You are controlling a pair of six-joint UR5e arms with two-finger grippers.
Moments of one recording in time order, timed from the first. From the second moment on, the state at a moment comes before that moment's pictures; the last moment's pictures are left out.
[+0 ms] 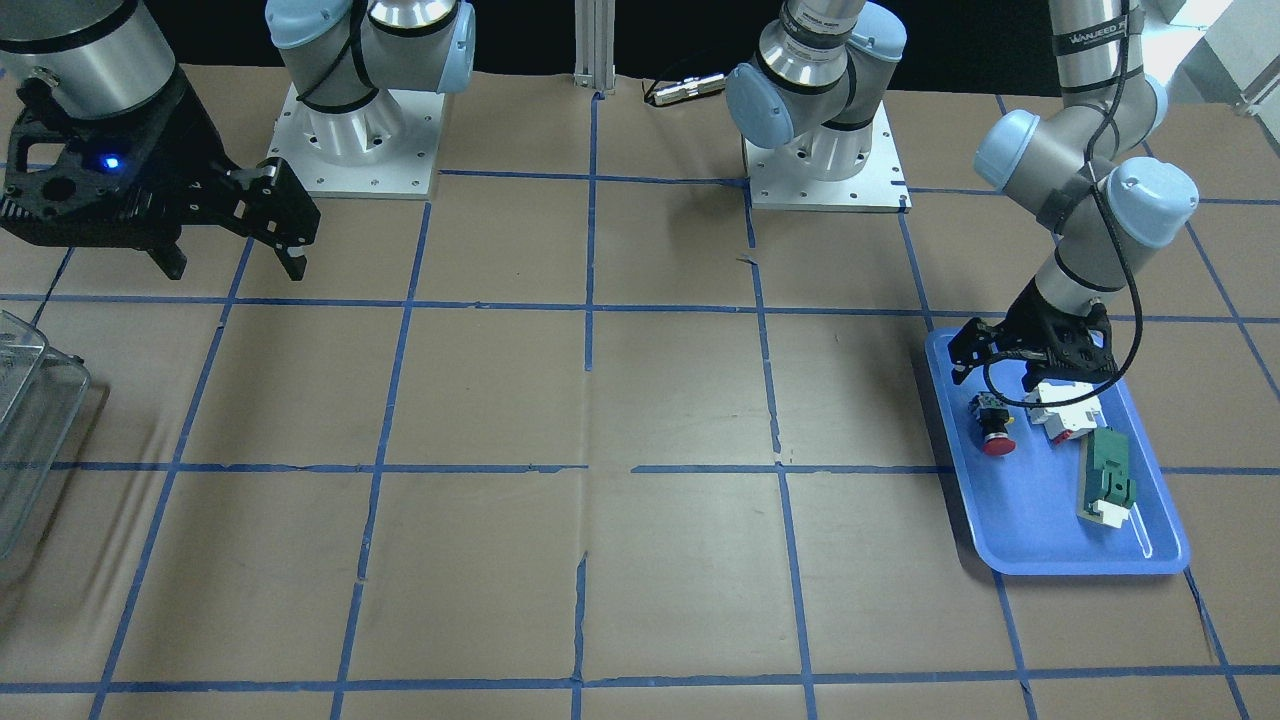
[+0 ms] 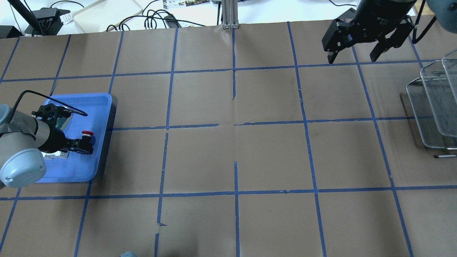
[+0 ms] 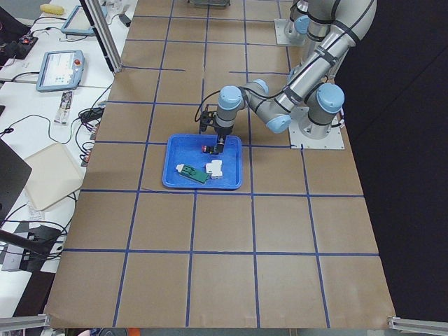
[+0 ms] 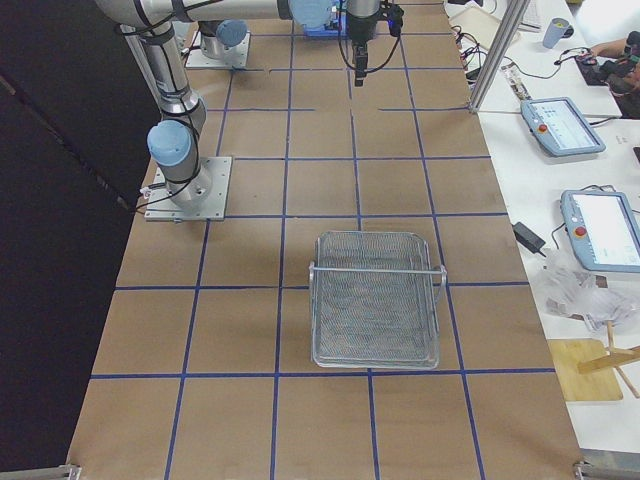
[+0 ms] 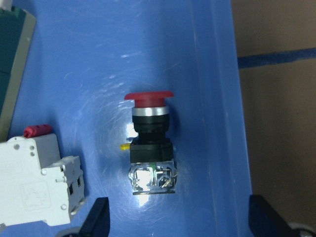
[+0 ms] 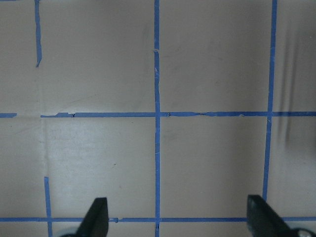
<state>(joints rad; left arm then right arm) -0.95 -1.72 -2.23 -0.68 1.49 0.71 1.52 -1.52 1.46 -1.54 -1.56 -0.06</state>
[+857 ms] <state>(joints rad) -0.94 -1.82 -2.21 -0.61 1.48 0.72 1.52 -1.52 1.46 -1.54 -1.56 -0.06</state>
